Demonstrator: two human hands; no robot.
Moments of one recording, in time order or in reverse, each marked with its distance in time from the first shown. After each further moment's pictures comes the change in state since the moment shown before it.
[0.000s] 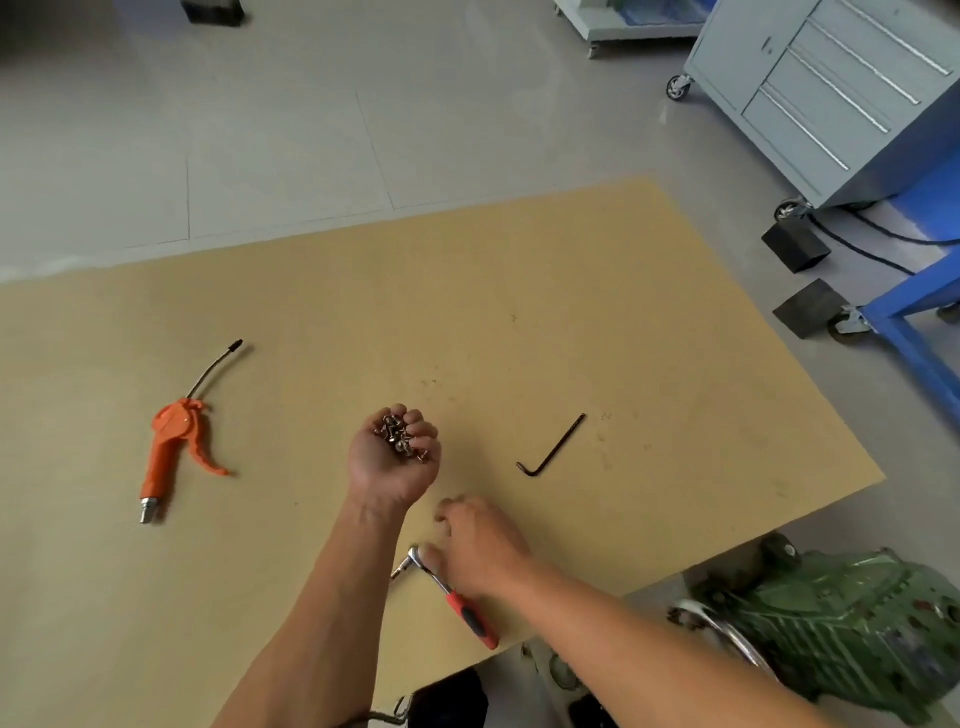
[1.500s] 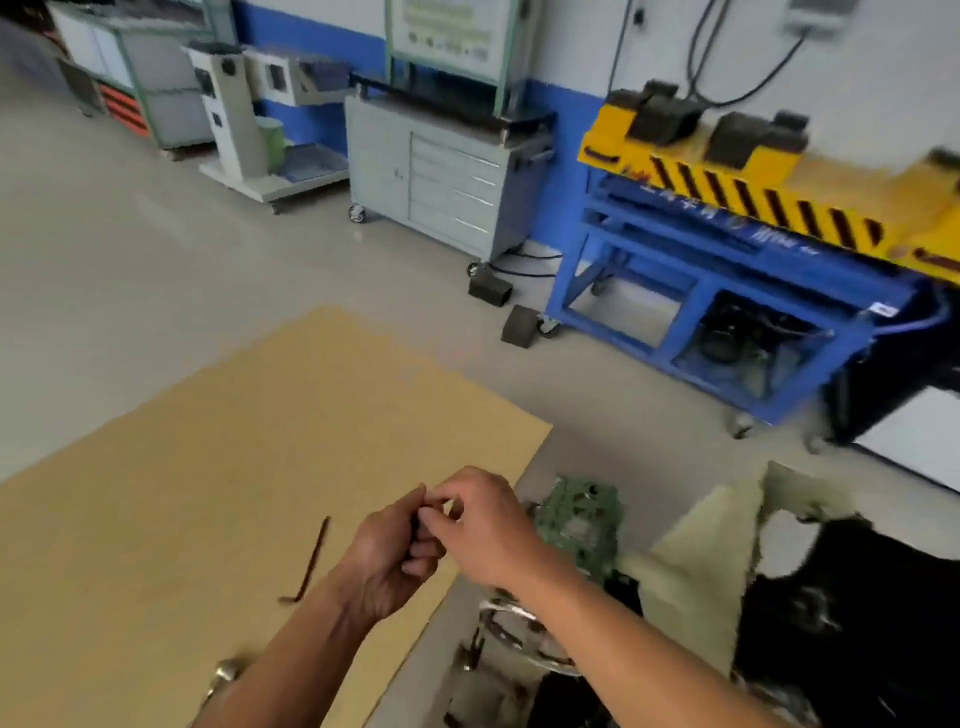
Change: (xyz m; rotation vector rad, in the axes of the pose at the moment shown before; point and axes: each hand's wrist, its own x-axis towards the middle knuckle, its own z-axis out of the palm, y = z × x) left_hand -0.074 -0.249 0.099 1.225 -0.230 -0.325; right_hand -0.197 0.092 -0.189 0.333 0.721 0.239
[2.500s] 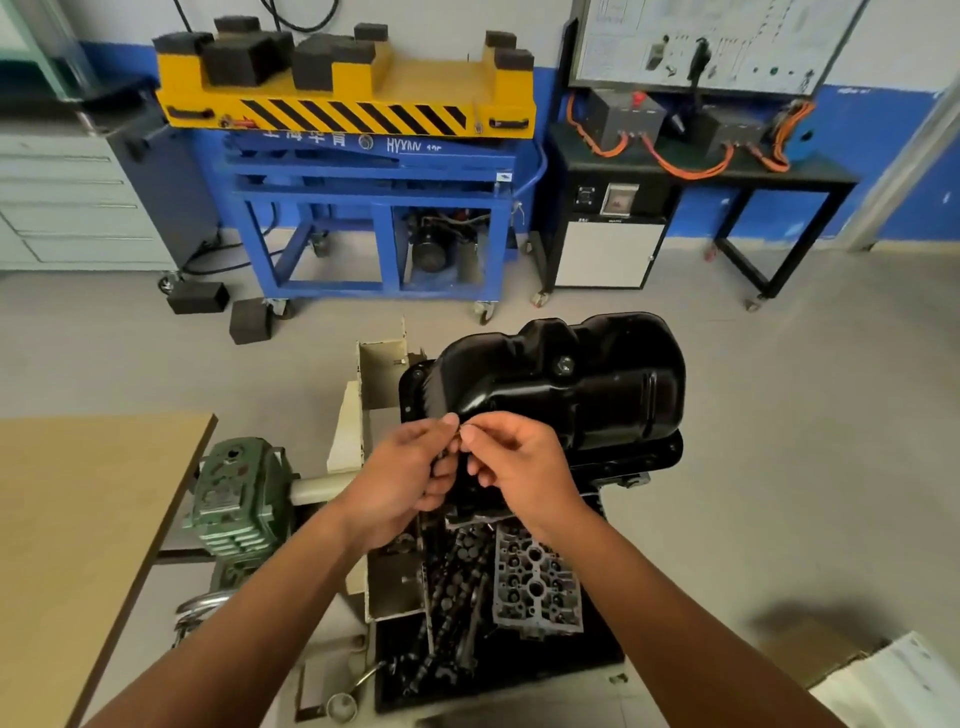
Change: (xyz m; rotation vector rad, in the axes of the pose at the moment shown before) left_hand -0.060 -0.264 0.345 0.798 -0.769 0.035; right_hand -0.355 0.205 -0.232 0.784 0.778 0.302
